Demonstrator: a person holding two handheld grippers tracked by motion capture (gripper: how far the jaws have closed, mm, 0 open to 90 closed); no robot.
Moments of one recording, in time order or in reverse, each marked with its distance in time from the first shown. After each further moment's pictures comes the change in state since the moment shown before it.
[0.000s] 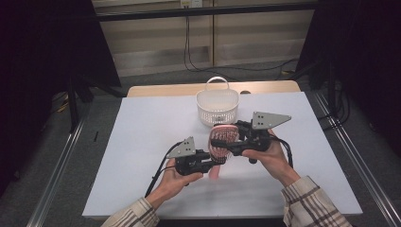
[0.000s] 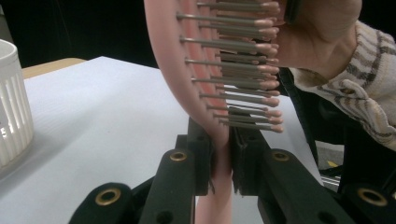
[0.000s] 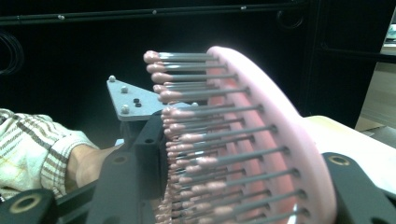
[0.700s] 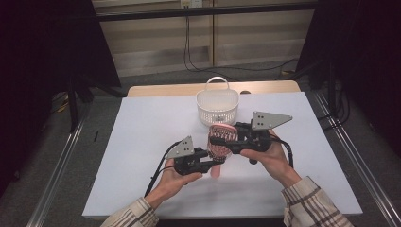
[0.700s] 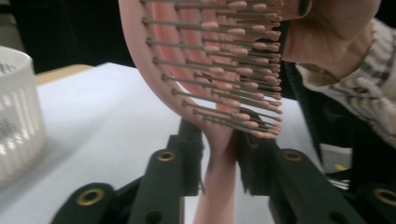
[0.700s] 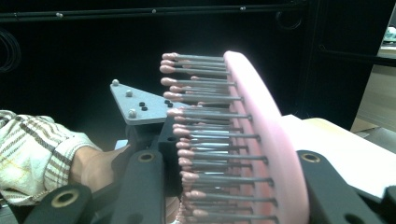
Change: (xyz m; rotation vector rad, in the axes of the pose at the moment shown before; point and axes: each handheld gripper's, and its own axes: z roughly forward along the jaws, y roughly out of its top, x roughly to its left) left arm -0.002 0.004 -0.005 -0.019 0.036 0.037; right arm 0.009 0.010 -0.001 0.009 -0.013 -0.014
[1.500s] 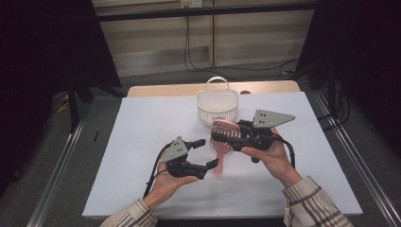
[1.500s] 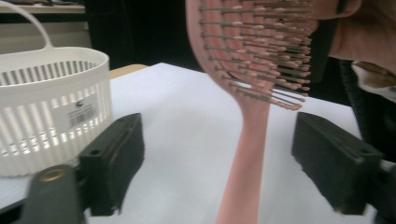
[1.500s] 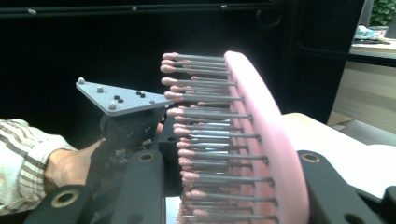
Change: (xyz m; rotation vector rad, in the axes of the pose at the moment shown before) left arm -0.003 -0.002 -0.018 0.001 0.214 -0.007; right arm -0.003 0.002 -0.004 0.012 -0.083 0.000
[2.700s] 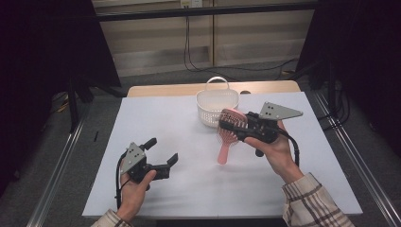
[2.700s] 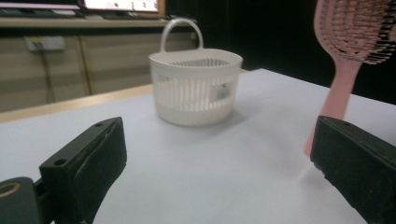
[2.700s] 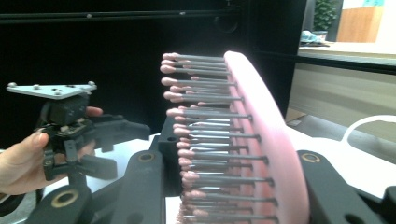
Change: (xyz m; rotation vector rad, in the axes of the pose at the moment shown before) left arm 0.023 -0.016 -0.099 -0.076 0.421 -0.025; right arm -0.014 0.007 -0.010 -0.022 -0.170 0.027
